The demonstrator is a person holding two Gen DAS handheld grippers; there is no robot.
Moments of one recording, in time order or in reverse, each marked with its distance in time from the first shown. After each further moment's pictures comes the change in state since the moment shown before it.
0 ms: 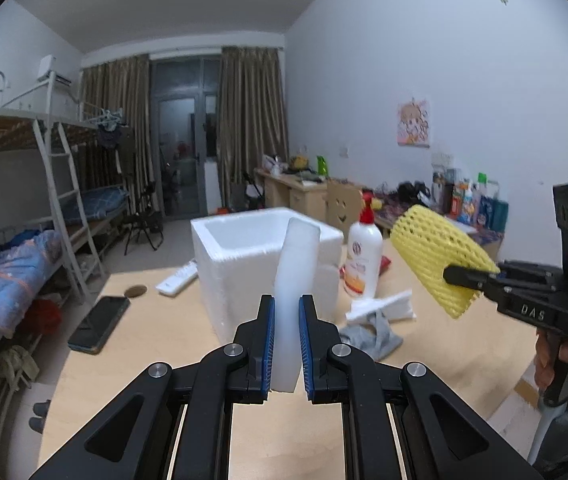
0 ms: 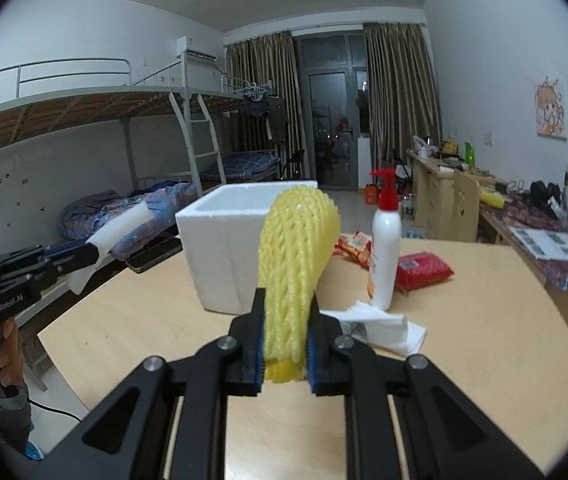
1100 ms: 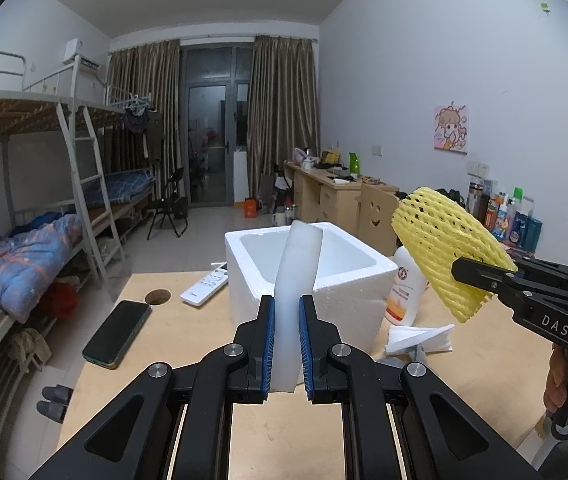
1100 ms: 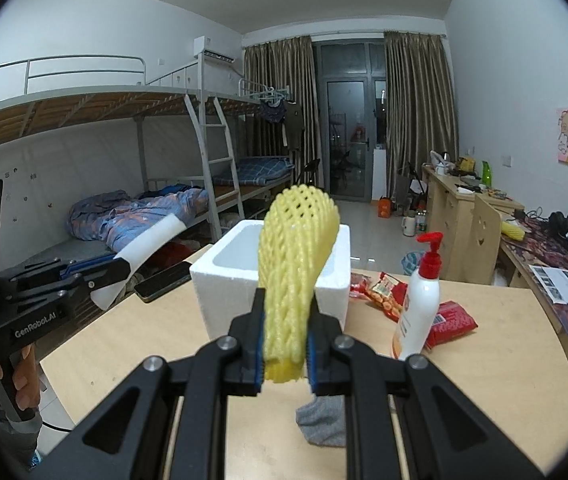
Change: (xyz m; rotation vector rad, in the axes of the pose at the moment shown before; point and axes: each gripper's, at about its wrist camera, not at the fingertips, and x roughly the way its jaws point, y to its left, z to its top) left arm 0.036 0.027 0.040 -0.074 0.025 0.102; right arm 0.044 0.022 0.054 -0.048 -0.008 0.043
